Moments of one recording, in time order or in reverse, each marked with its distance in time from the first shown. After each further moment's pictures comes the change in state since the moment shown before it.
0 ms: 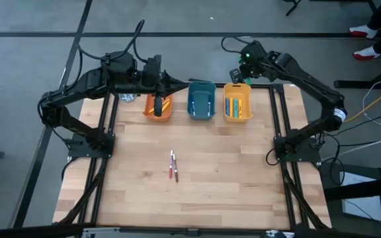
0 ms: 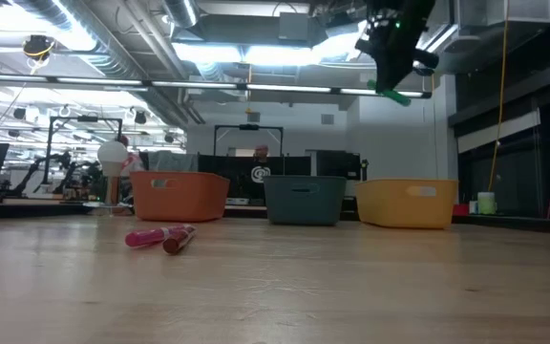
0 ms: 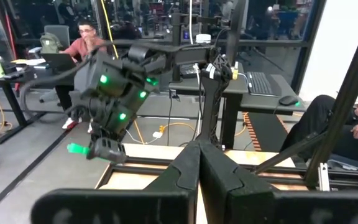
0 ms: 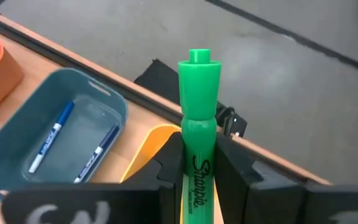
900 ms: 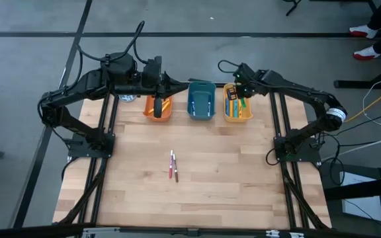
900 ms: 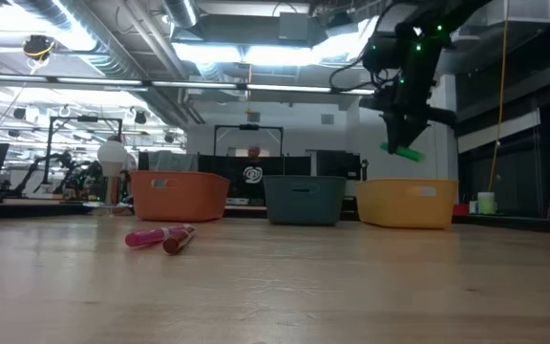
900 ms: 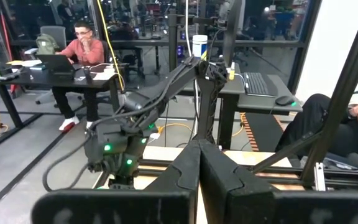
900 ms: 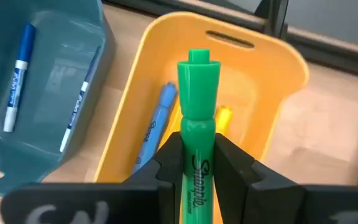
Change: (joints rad) left arm -0.015 0.001 0.000 0.004 -0.003 0.000; right arm -0.008 -0.001 -0.413 0.170 -0.156 0.270
